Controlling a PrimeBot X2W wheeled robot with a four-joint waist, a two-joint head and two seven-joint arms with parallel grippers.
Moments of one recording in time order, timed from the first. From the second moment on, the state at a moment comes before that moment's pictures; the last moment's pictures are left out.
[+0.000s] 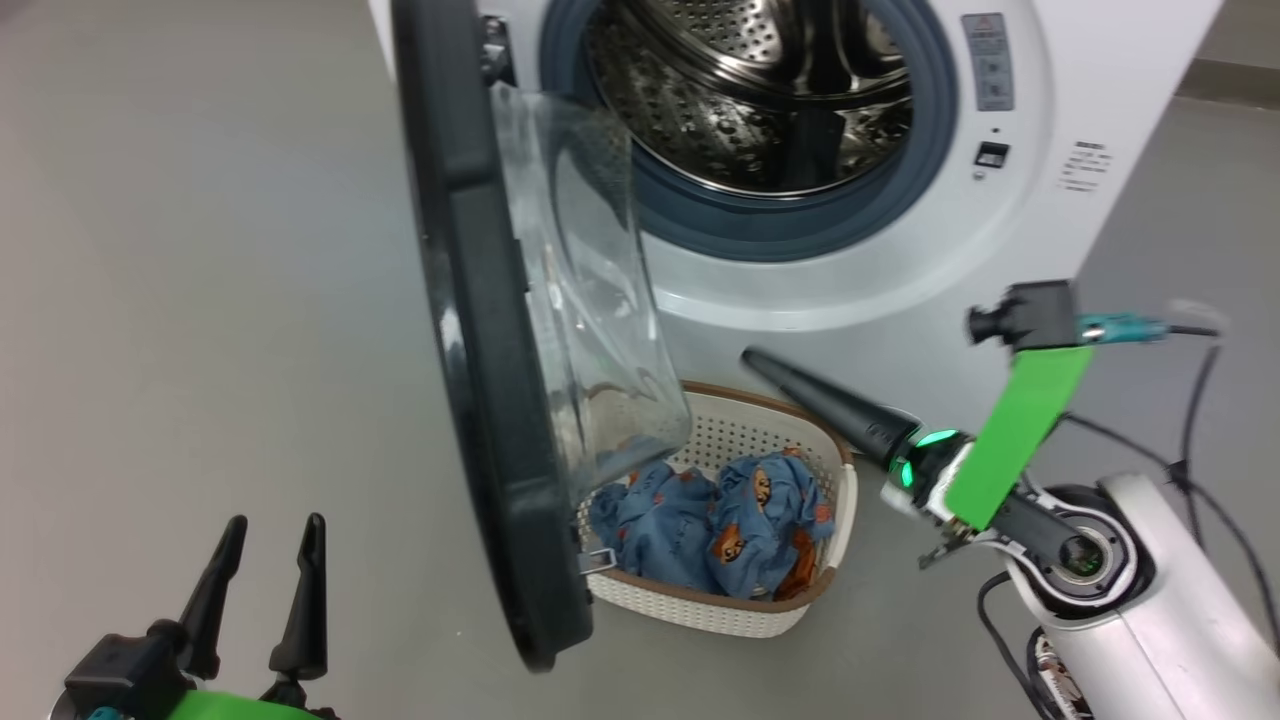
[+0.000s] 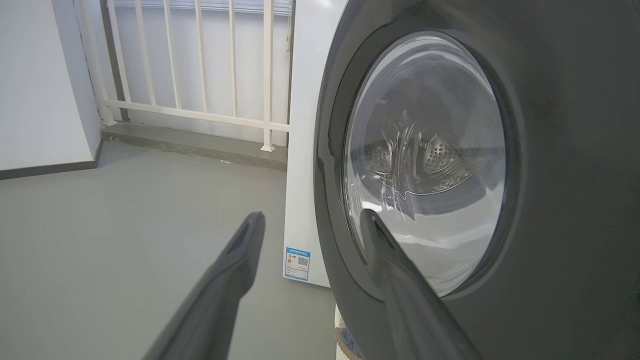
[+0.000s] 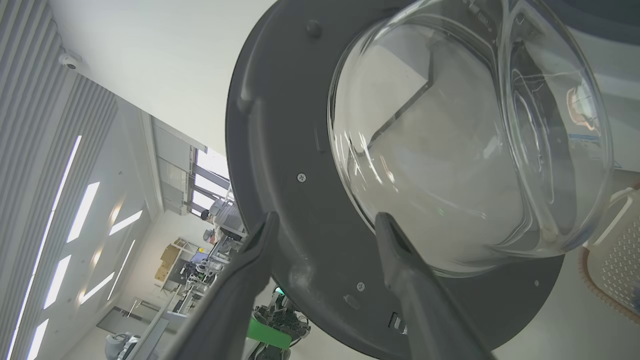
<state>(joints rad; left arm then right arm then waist) -0.04 0.16 -0.09 0.16 -0.37 -0.13 -0.25 -0.45 -0.23 0.33 0.10 1.51 0.12 0.60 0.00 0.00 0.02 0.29</state>
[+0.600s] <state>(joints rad) -0.04 0.17 -0.09 0.15 -0.36 -0.13 -0.25 -0.33 -0.37 0.43 -0.01 1.23 0.12 0.08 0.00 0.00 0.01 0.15</state>
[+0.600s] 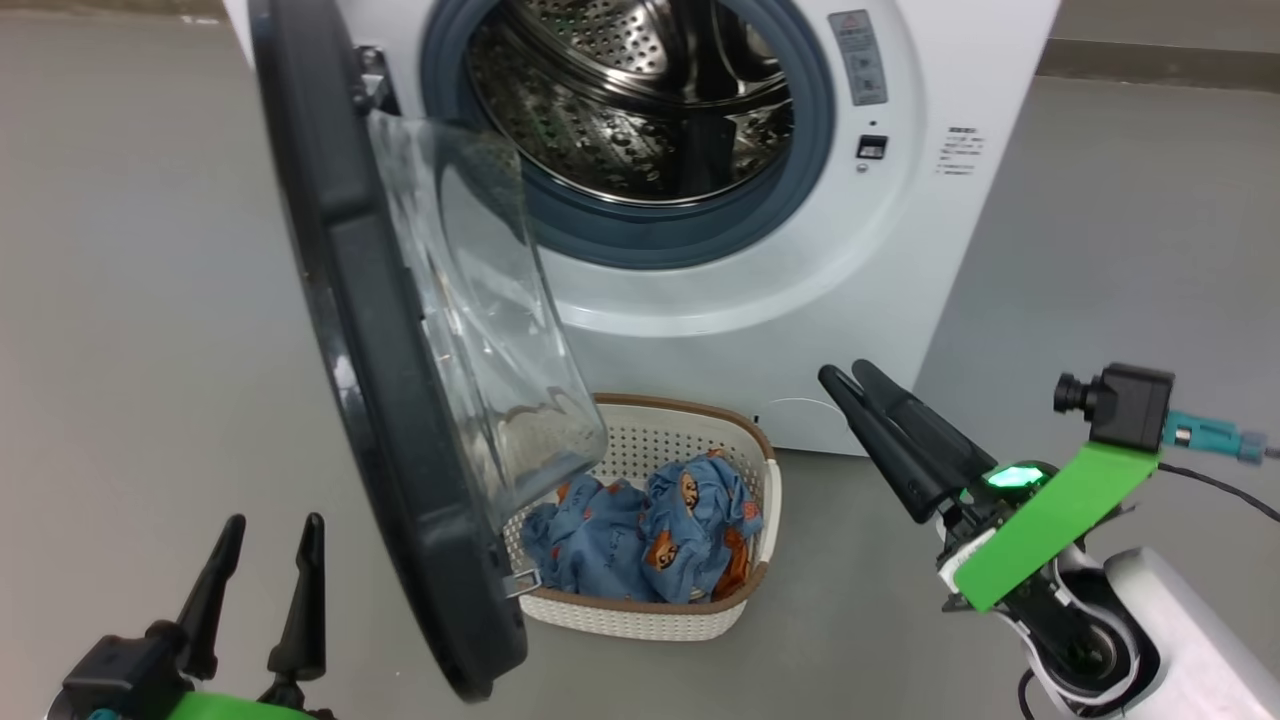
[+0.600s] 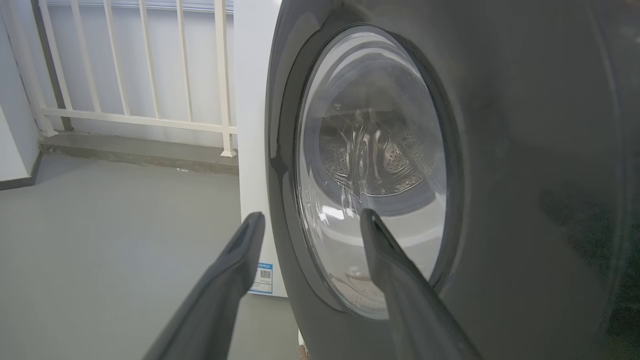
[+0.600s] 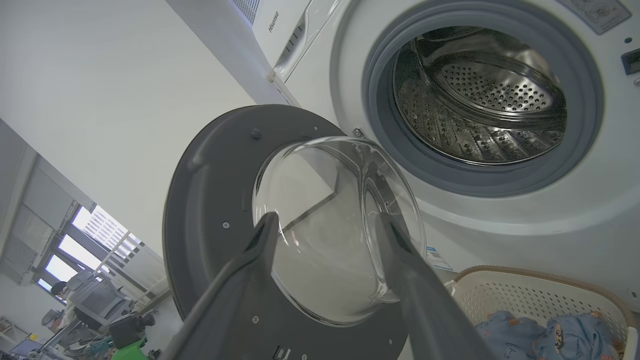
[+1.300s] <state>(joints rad) 0.02 0.17 -0.06 0.13 -0.36 -0.13 -0.25 -0.28 -0.44 0.52 0.13 0.99 0.12 -0.24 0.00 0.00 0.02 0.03</state>
